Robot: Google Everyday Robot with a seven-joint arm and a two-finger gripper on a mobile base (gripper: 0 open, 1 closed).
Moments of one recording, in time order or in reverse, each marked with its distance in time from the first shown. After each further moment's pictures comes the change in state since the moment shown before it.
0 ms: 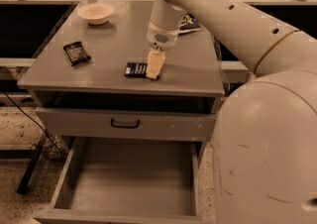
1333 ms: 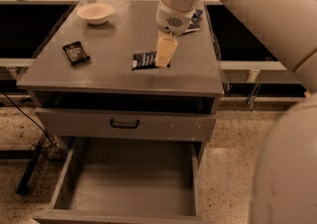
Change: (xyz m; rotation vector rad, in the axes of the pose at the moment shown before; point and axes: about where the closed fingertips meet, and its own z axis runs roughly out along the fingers) arm 0.003 0.023 -0.078 0.123 -0.027 -0.087
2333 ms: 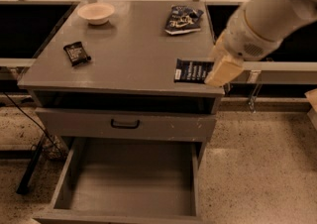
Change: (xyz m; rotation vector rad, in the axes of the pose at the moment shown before) arm 0.101 0.094 -0.087 0.248 -0.107 0.084
